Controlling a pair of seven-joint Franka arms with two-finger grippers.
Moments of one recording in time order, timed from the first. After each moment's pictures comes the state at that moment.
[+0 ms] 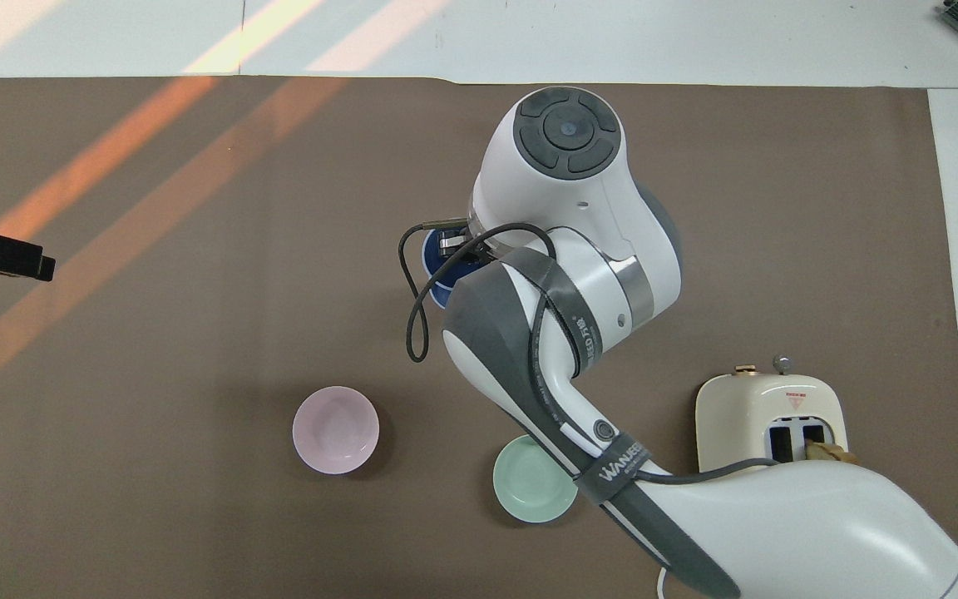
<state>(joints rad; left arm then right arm) -0.08 0.00 0.08 -1.56 -0.05 1.58 0.16 0.33 0.53 0.25 -1.29 -0.02 1.86 0.52</state>
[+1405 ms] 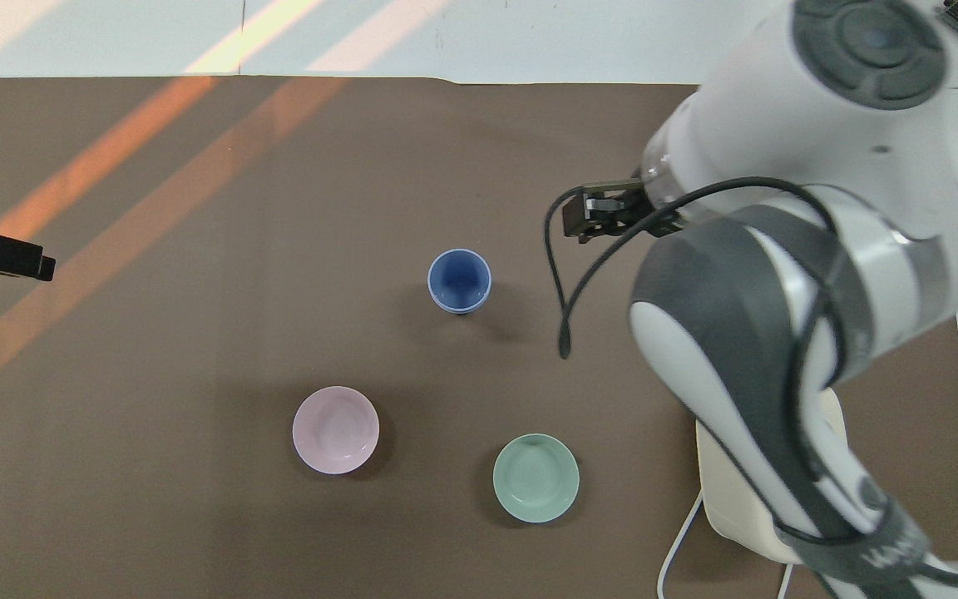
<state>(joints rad) -0.08 0.00 0.08 -1.56 -0.05 1.58 0.16 0.10 0.26 0.25 -1.30 -0.03 1.60 0.29</state>
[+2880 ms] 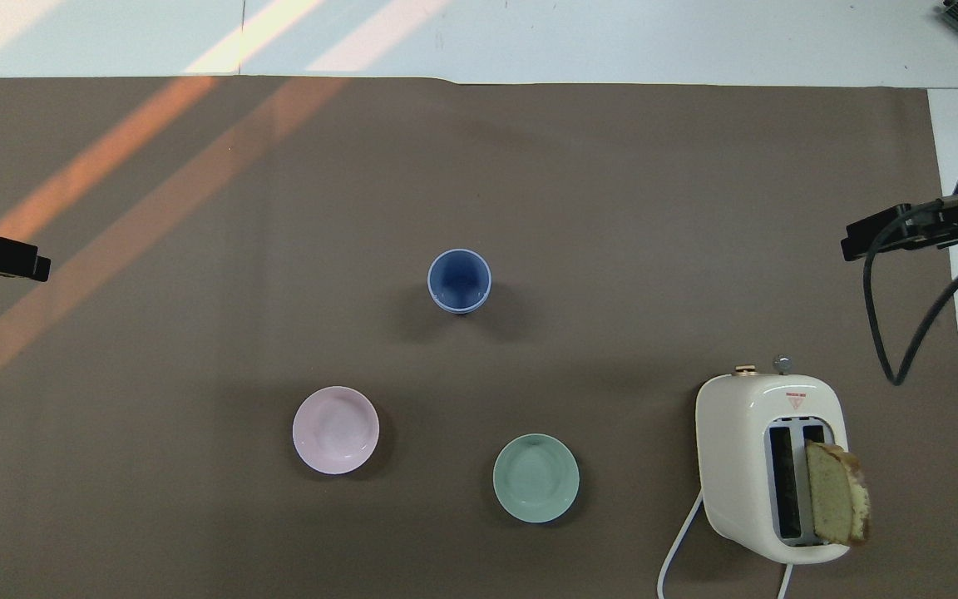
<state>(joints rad) -0.08 -0.01 0.08 -1.56 -0.05 1.58 0.16 -0.22 0.13 0.25 -1.42 -0.03 1.52 -0.09</state>
